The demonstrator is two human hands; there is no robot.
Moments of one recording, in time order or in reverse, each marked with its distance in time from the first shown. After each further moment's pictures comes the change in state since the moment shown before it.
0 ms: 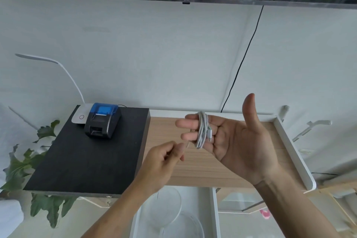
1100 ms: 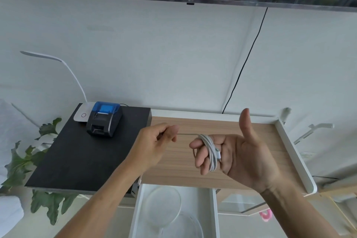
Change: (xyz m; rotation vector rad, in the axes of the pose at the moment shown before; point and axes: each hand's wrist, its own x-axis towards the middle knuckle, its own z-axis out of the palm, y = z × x) left_hand 0.030 0.005 -0.033 0.133 0.049 0.128; right_hand -0.011 0.014 -0.024 -0.074 -0.045 0.197
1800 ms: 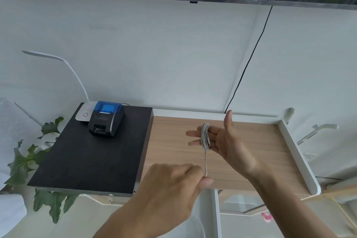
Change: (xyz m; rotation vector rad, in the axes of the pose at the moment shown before) left_hand -0.068 0.067 0.014 0.659 -0.162 0.426; right_hand 0.040 0.013 -0.019 -0.396 0.522 0.058
